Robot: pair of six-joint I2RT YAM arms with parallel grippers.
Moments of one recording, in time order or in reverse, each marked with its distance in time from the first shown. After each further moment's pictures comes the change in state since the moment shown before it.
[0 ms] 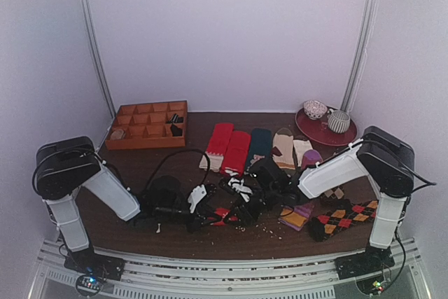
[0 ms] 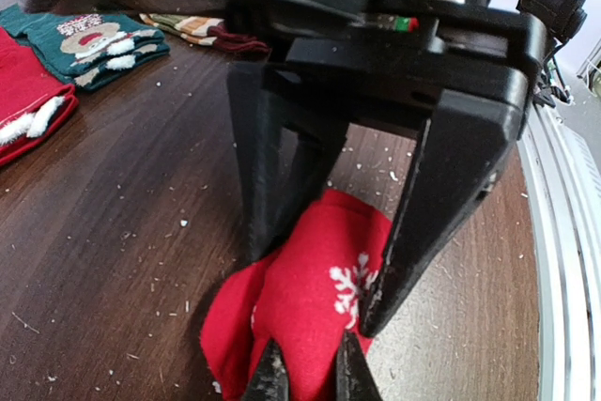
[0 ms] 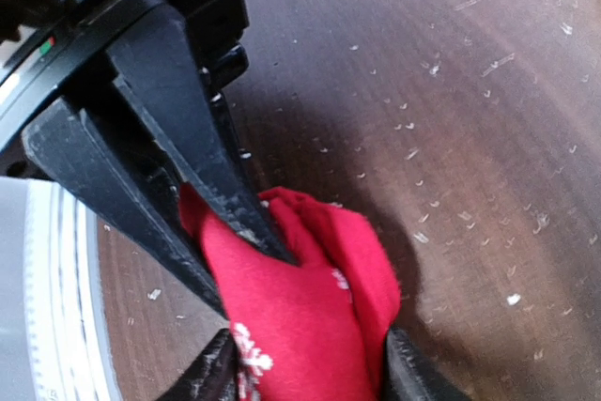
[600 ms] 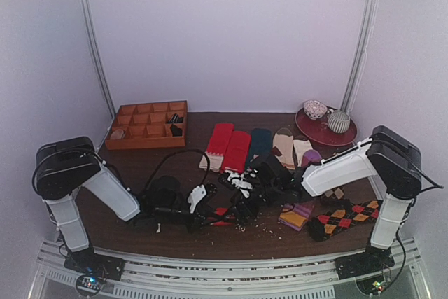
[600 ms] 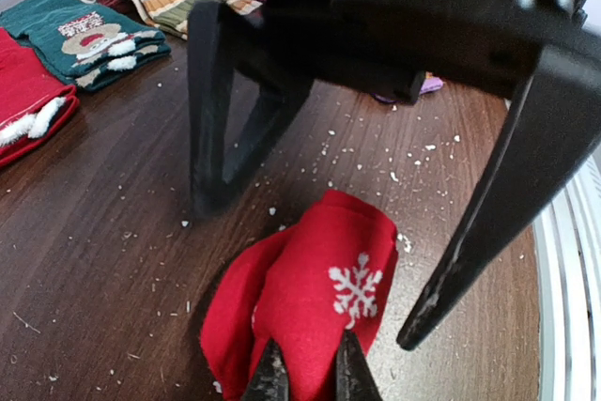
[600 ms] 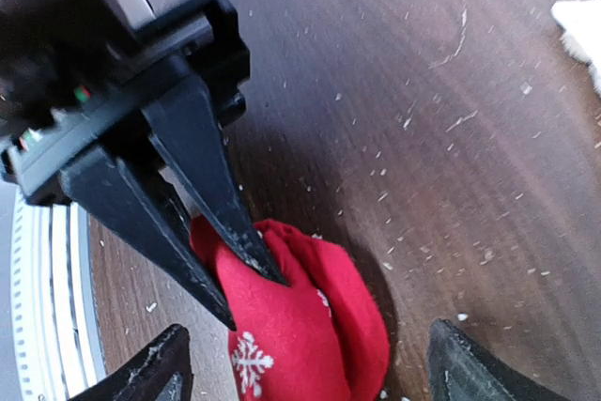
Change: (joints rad) left arm -0.001 0.000 -0.002 0.005 -0.004 0.000; right arm 0.013 -0.064 0.010 -0.026 0.069 -0.054
